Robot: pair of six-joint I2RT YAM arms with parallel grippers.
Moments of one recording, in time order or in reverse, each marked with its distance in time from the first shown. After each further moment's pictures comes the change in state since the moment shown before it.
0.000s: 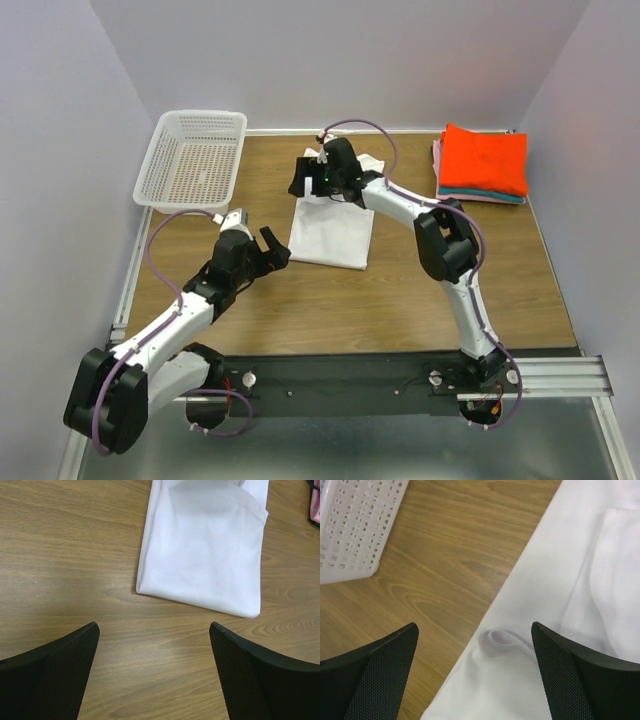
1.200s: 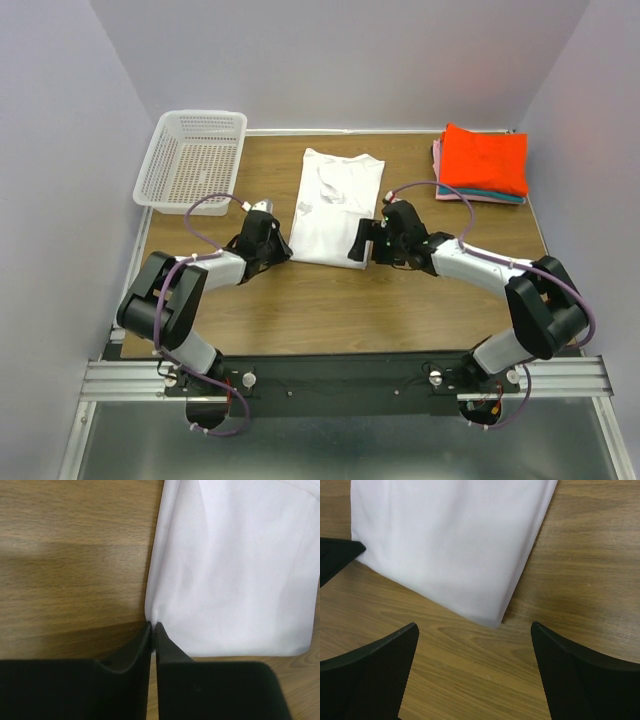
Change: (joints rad) left arm 0.021 0.595 0.175 0.235 0.088 0.031; right arm -0.015 -0.806 -1.027 -0.027 0.137 0.181
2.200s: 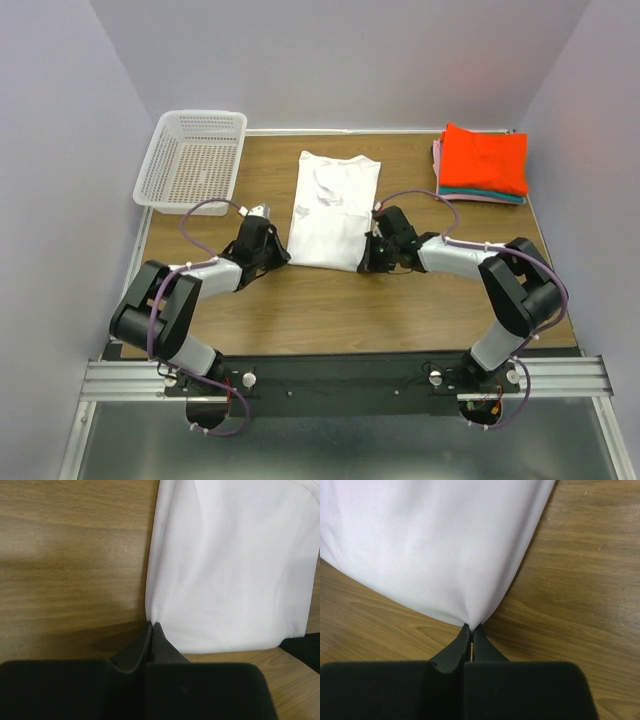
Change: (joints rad) left arm 0.000 -0.035 -0.042 0.018 0.012 -0.006; right arm 0.000 0.164 0.016 0.017 -0.097 -0.032
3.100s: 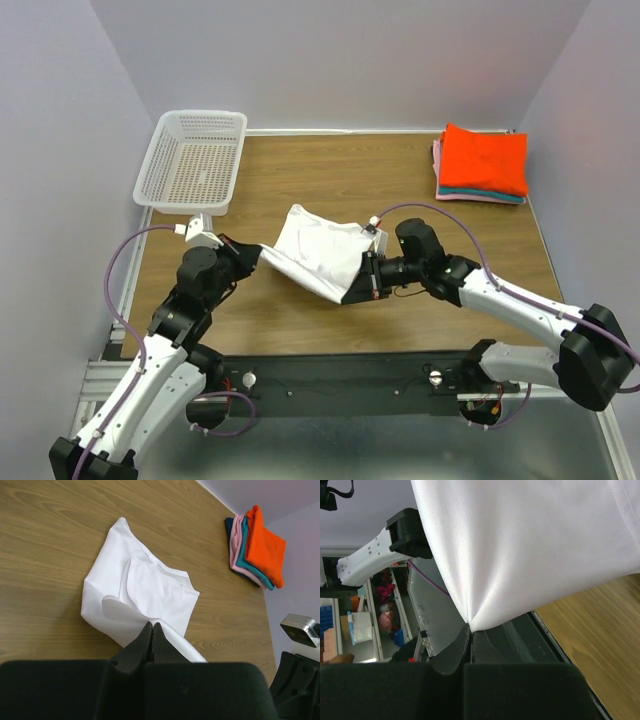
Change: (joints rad) left arm -0.010 -0.992 -0.108 -0.457 -0.154 -0.143; right arm 0.124 -0.495 -0.165 -0.008 -0.569 0.144
